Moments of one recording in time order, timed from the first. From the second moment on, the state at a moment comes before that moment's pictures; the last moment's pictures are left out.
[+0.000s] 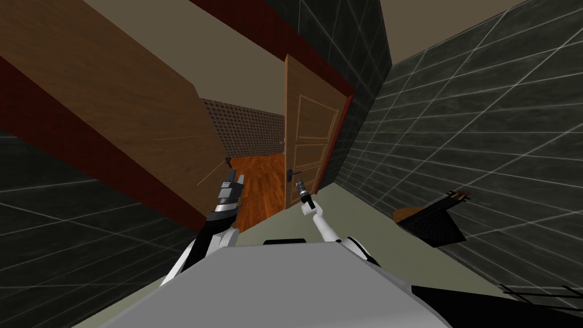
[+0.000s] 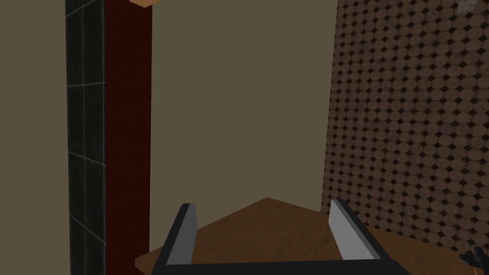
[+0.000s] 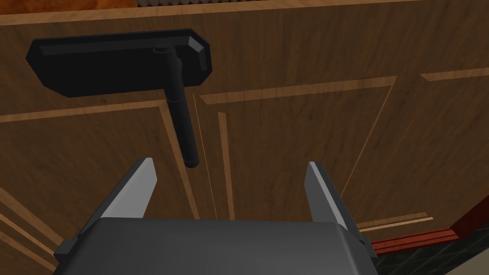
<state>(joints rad) -0.30 -0.12 0.23 -1.00 -0.10 -0.49 -0.15</state>
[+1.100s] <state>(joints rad) -0.48 -0.14 0.30 -0.70 -0.10 -0.51 -0.21</state>
